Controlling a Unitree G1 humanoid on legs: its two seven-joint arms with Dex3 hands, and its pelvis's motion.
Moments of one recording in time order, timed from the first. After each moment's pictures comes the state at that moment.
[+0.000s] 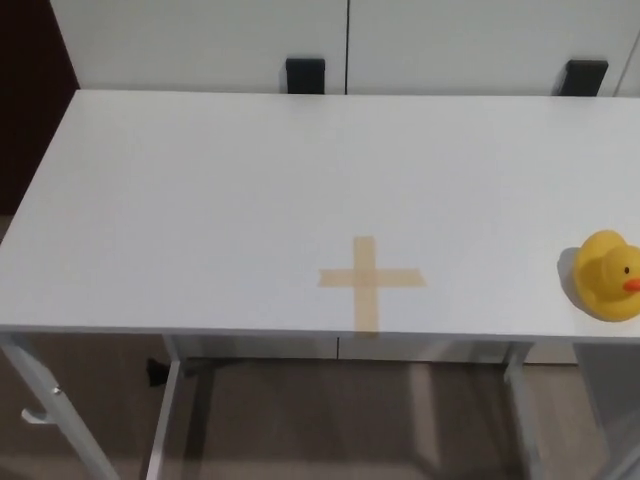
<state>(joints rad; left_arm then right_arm) -0.15 0.61 0.32 1.23 -0.03 -0.10 -0.01 0.11 -0.50 -0.51 0.94 0.09 -0.26 -0.01</state>
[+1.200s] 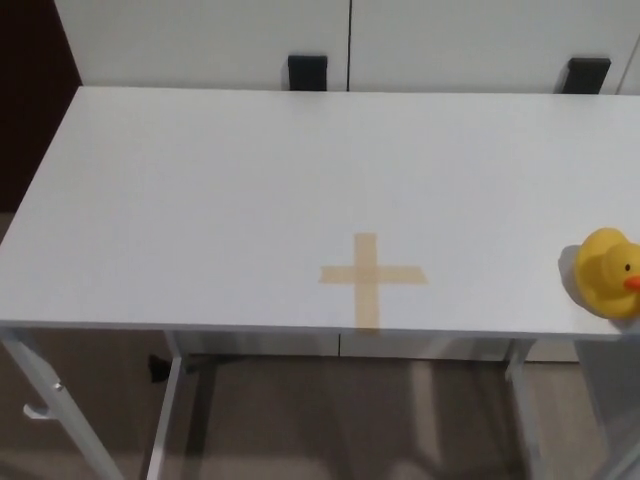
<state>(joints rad) -0.15 0.60 0.32 1.25 -0.06 -0.10 -0.01 -0.49 -0.67 -0.35 0.67 0.17 0.03 0.06</state>
